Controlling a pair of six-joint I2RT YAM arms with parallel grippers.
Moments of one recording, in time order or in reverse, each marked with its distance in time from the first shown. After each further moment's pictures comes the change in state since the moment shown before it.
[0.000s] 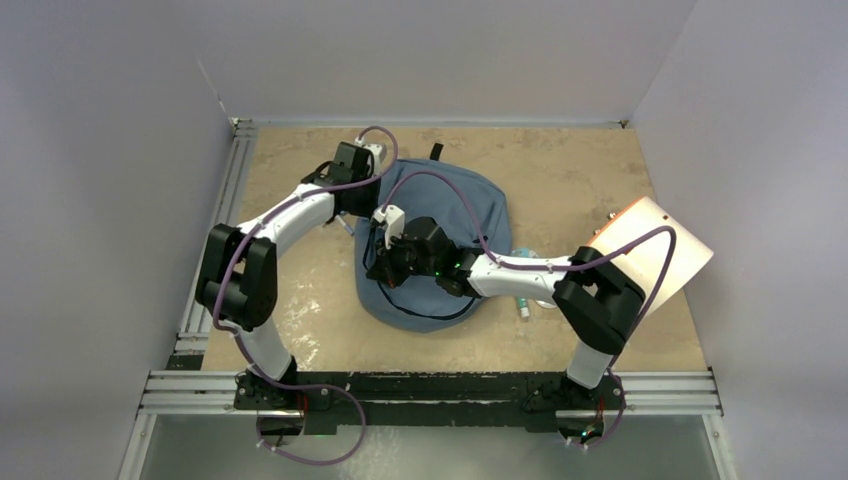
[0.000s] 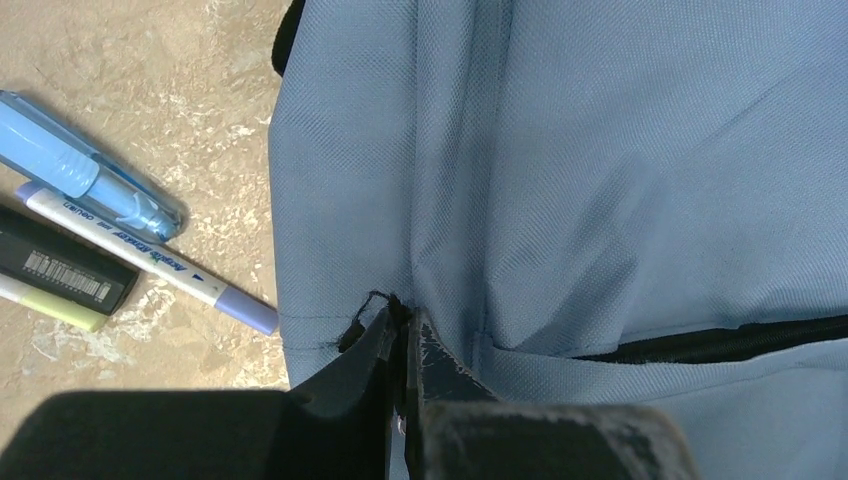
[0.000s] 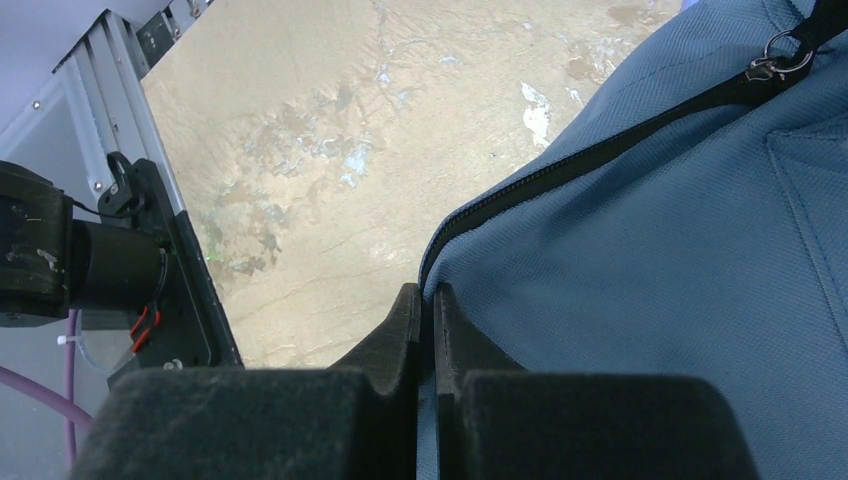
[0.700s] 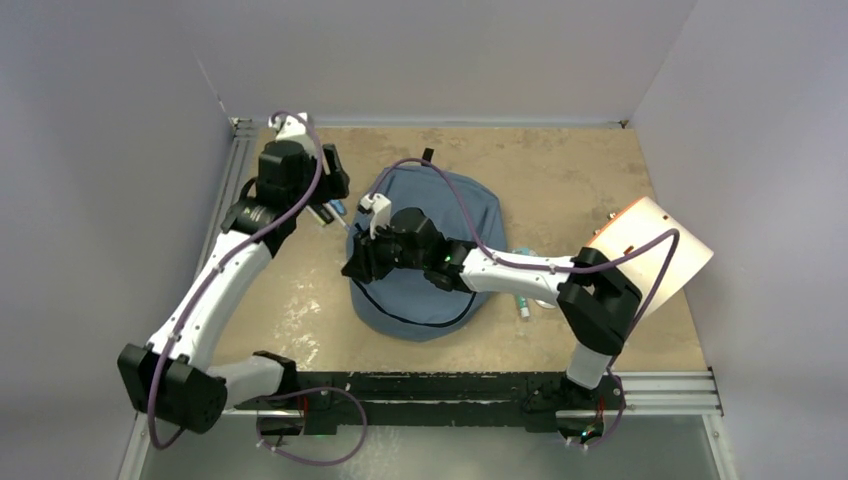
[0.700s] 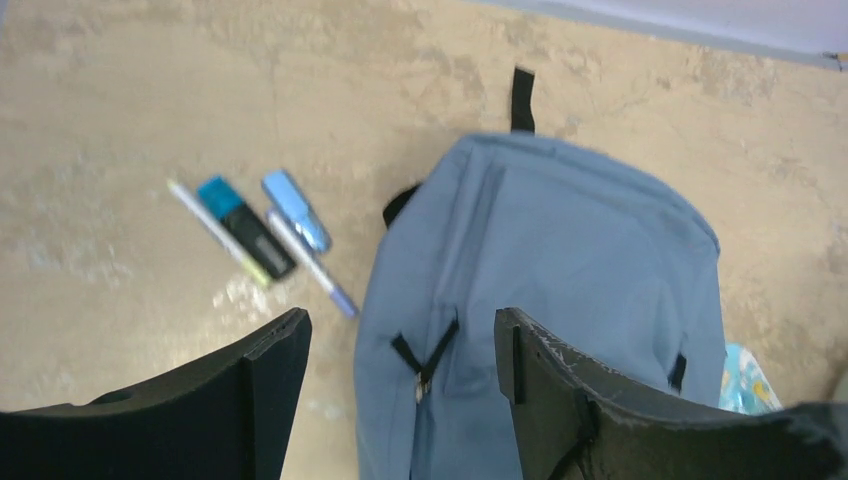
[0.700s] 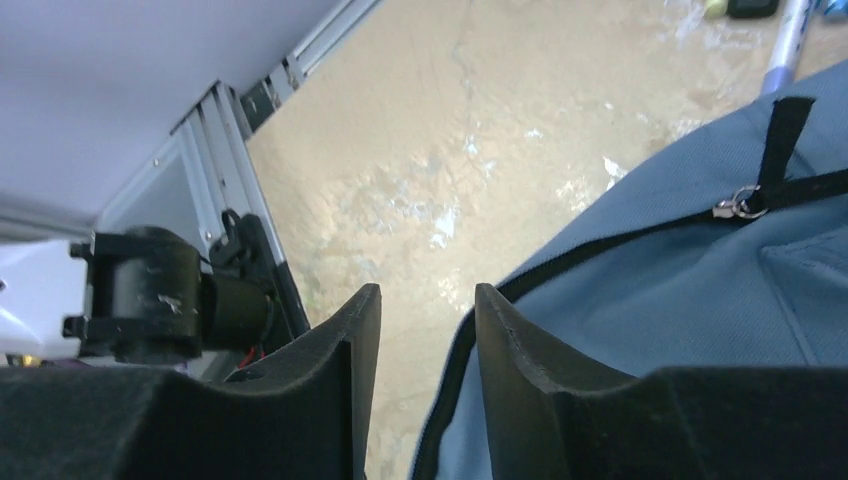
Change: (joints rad) left arm 0.070 -0.508 -0.064 -0.011 -0.166 -0.148; right arm 0.033 0.012 0.127 -0.048 -0.010 0.093
